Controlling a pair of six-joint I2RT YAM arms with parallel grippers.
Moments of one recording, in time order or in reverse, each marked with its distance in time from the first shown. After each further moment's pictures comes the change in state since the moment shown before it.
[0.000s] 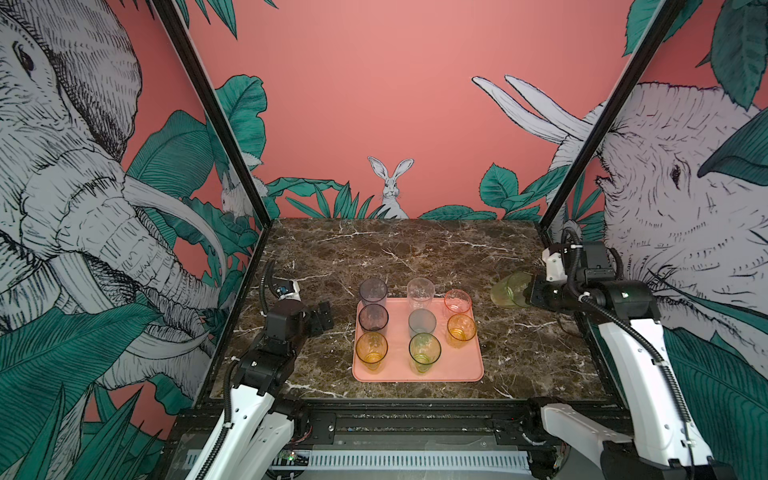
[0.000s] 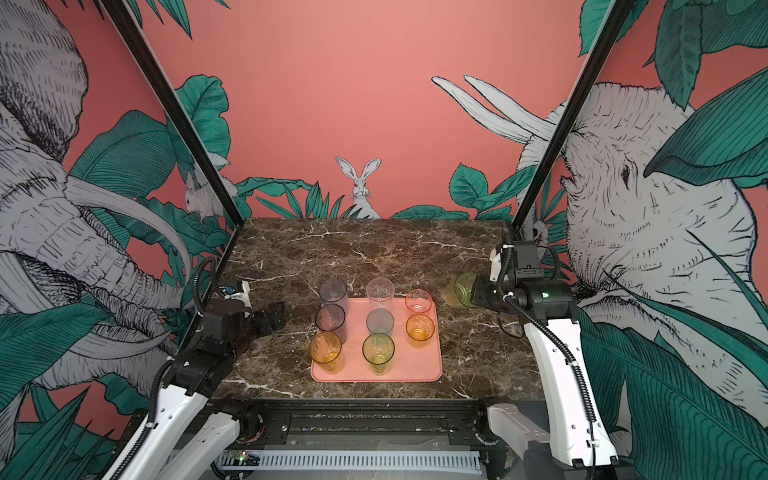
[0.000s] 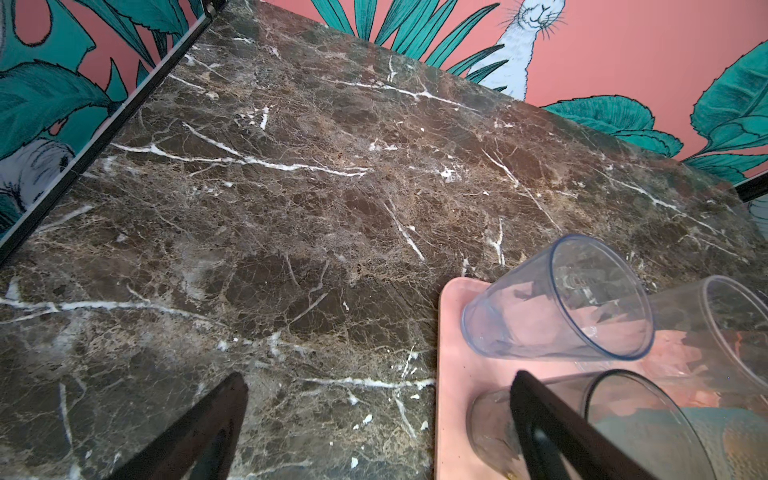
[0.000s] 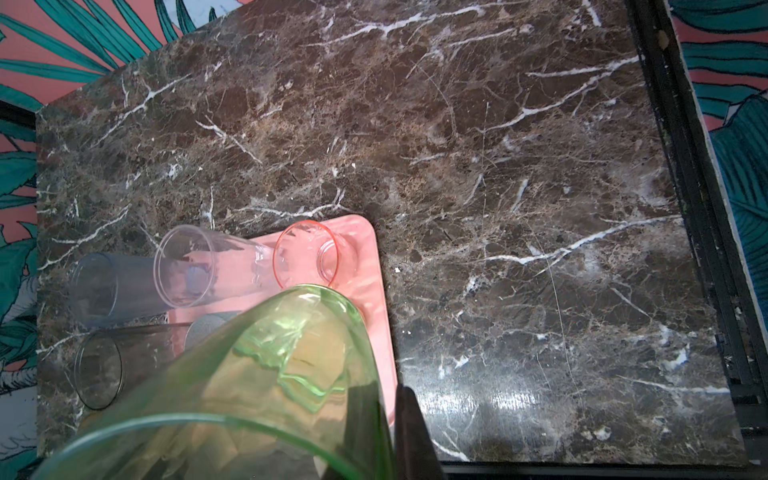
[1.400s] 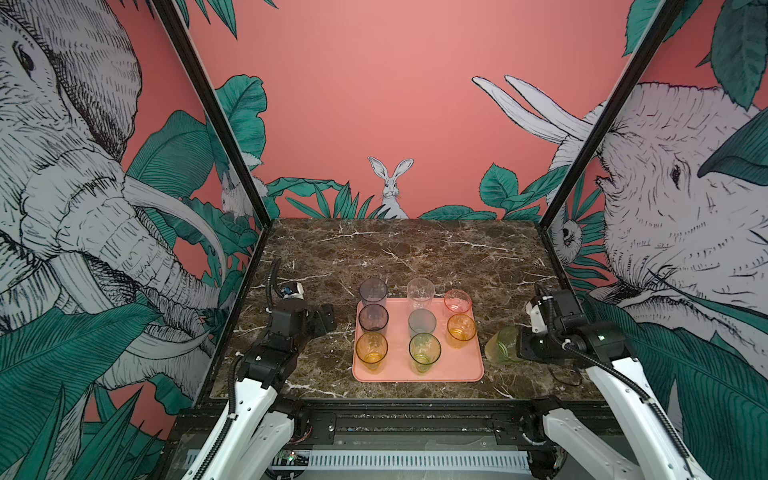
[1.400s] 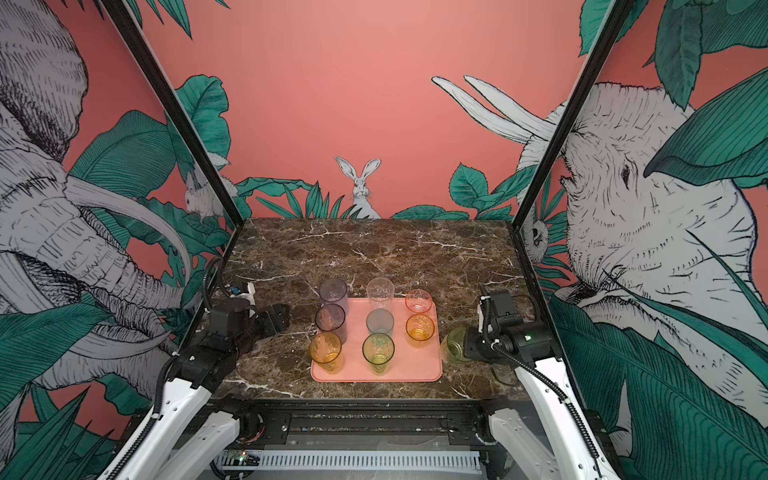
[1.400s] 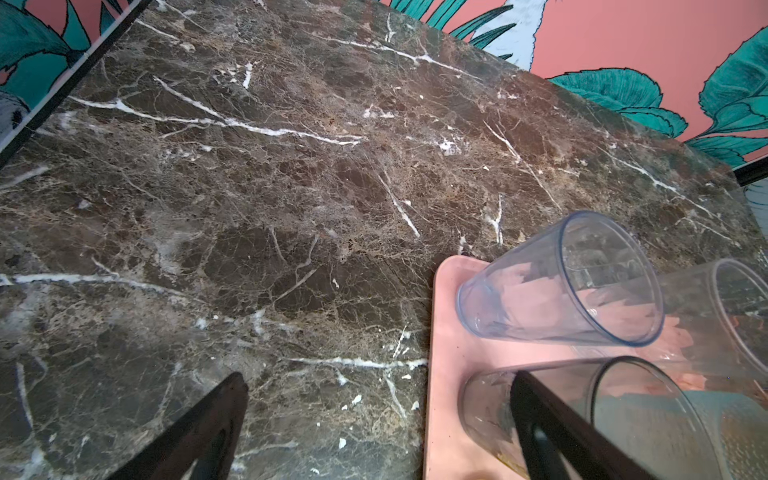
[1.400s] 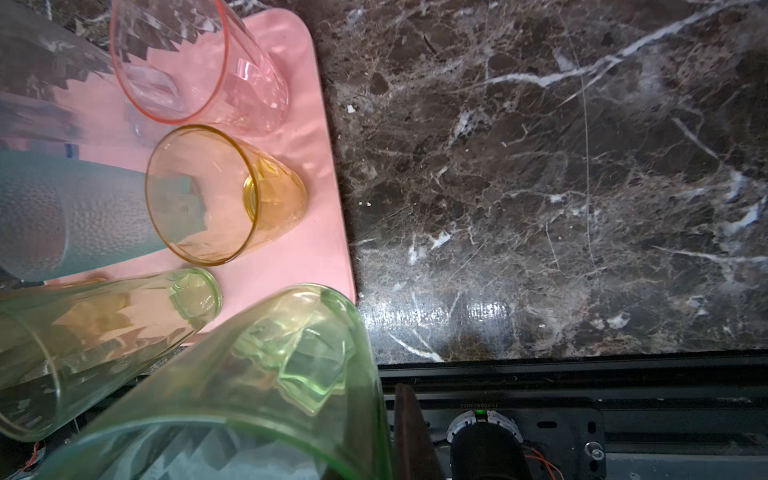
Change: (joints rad) left arm 0.000 0.051 -0.010 -0.003 0.049 -0.043; right arm 0.151 -0.245 -0.457 -0.042 0.054 0.098
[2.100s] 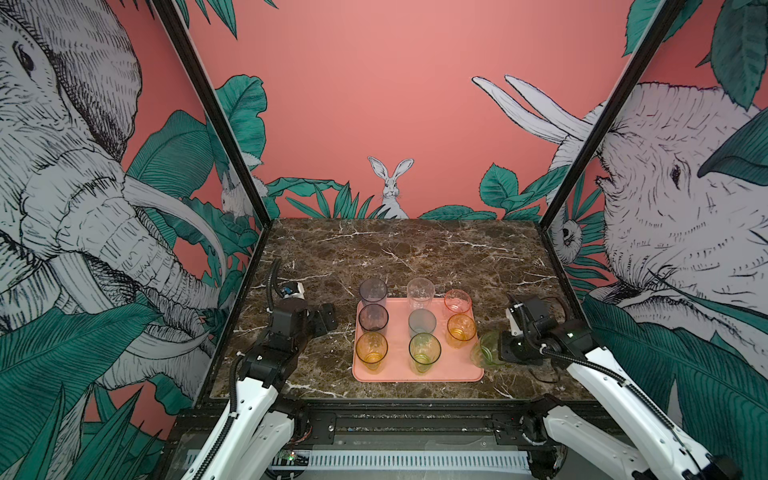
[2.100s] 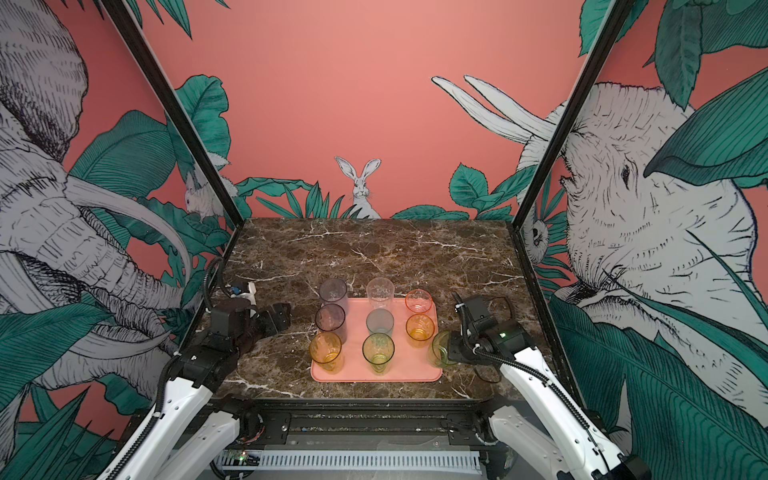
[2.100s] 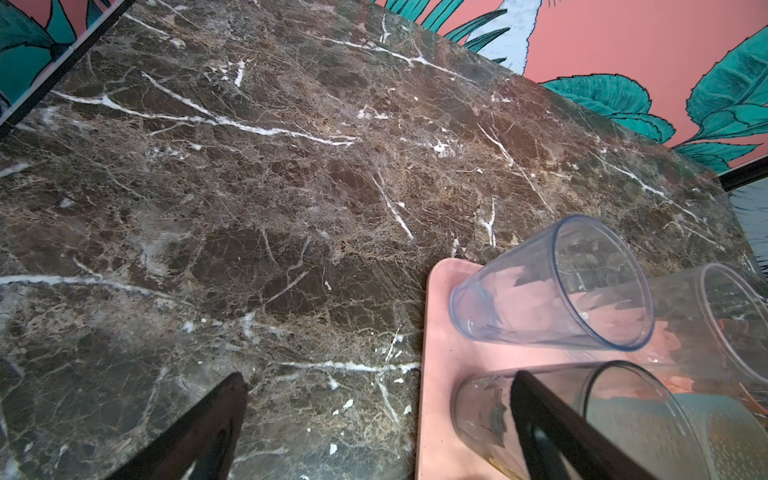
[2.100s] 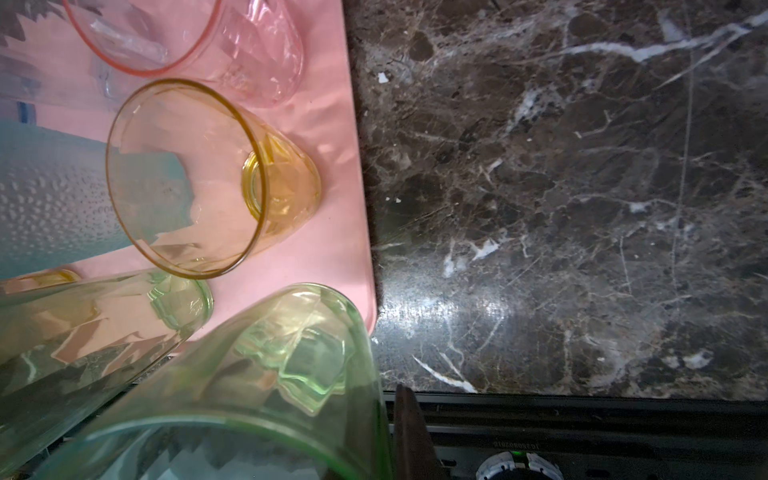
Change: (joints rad) left arm 0.000 0.007 -0.012 0.025 0.013 -0.013; right arm 0.221 0.070 -0.120 0.168 0.051 0.145
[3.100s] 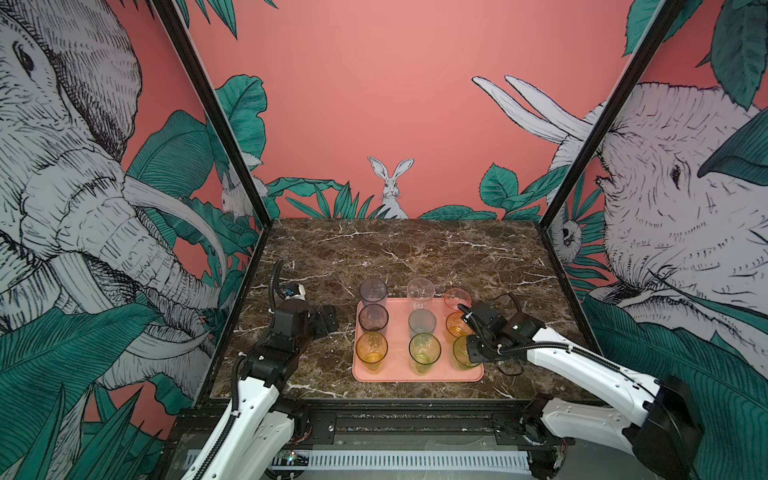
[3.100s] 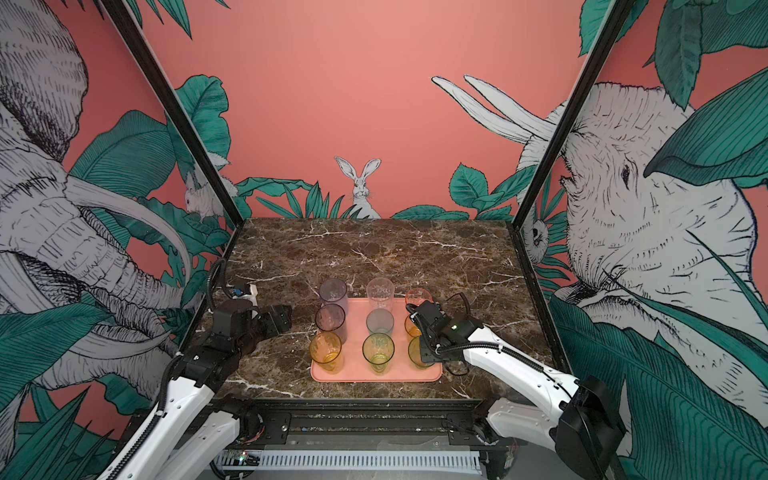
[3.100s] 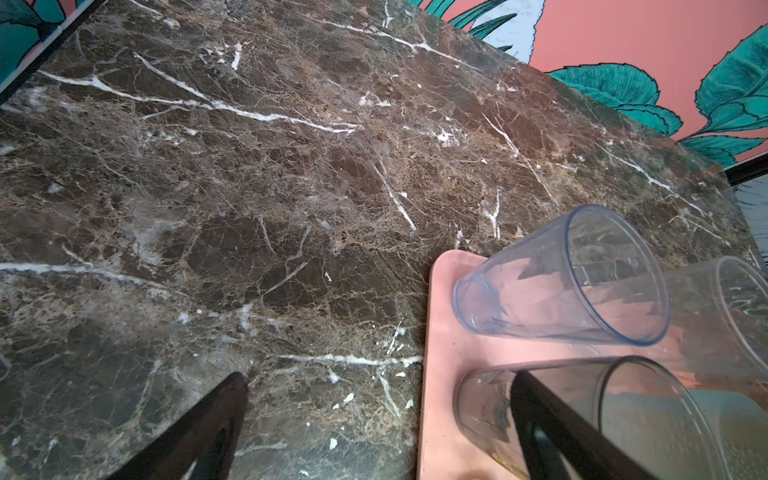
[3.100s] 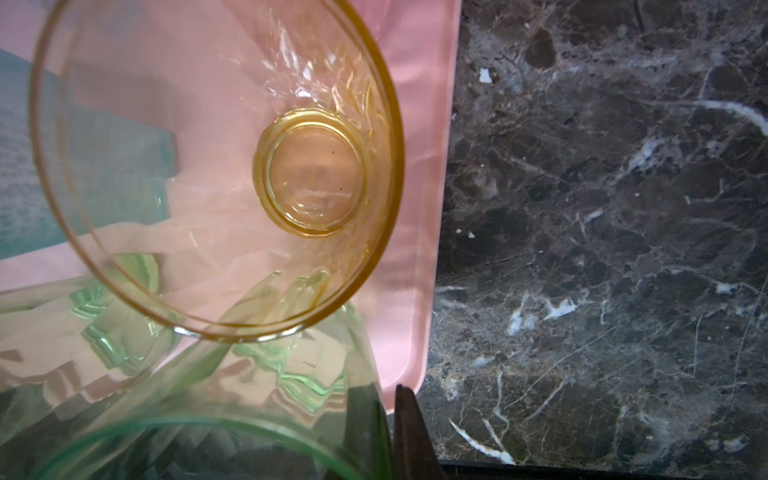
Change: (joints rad) left arm 0.000 -0.002 -0.024 0.006 0.008 -0.010; right arm 0.298 0.269 -0.031 0.194 0.171 0.102
